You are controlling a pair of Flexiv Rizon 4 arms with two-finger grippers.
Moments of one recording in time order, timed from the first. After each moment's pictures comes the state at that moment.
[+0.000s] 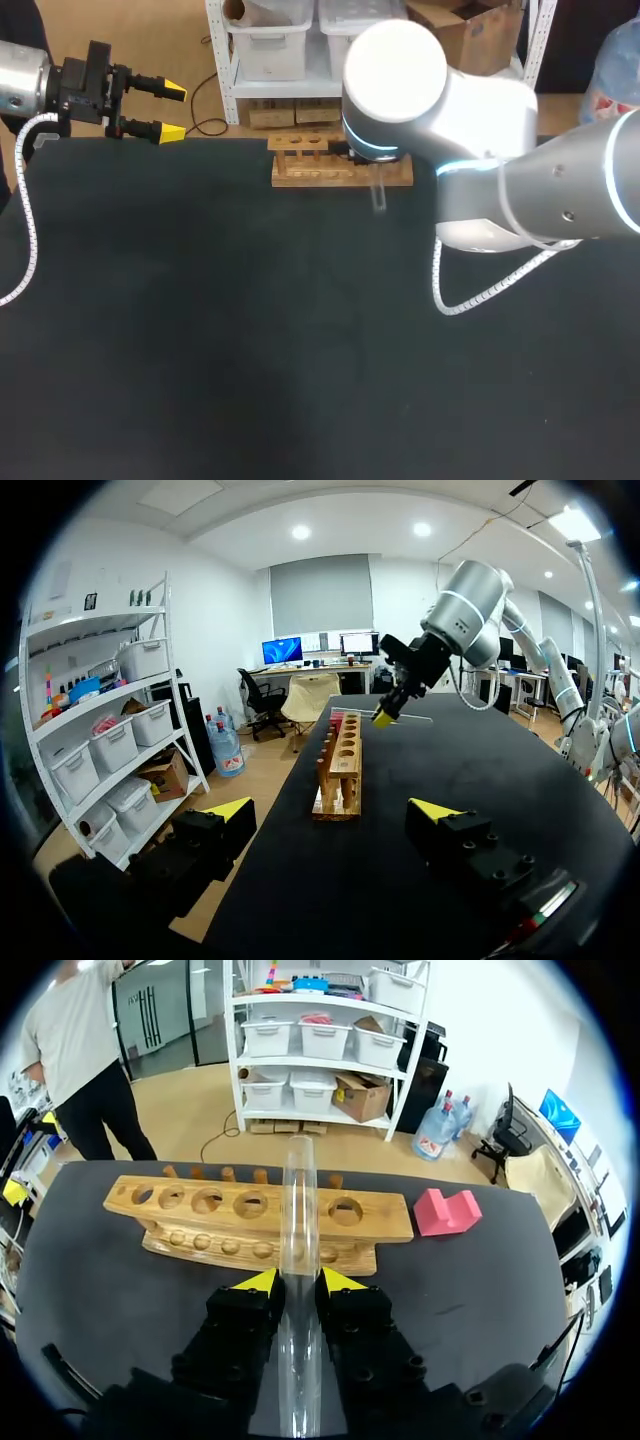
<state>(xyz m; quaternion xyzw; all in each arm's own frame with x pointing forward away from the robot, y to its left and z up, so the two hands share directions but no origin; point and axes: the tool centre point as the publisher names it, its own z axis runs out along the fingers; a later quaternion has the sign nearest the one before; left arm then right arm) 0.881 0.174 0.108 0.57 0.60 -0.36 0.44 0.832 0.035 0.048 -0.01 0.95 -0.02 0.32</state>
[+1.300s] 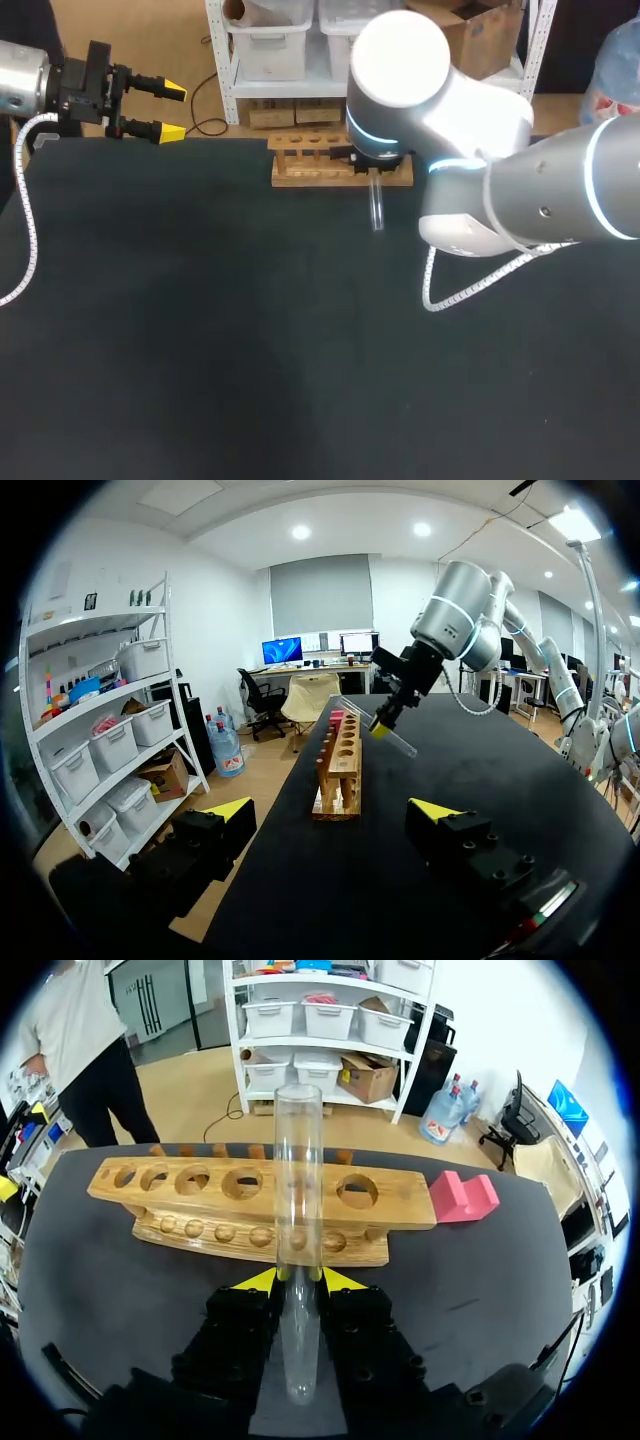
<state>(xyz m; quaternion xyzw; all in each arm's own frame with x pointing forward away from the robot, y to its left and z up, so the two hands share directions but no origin) 0.881 0.174 0.108 0.57 0.60 -0.36 0.44 0.834 0.034 0.027 -0.02 0.96 -0.01 0.28</state>
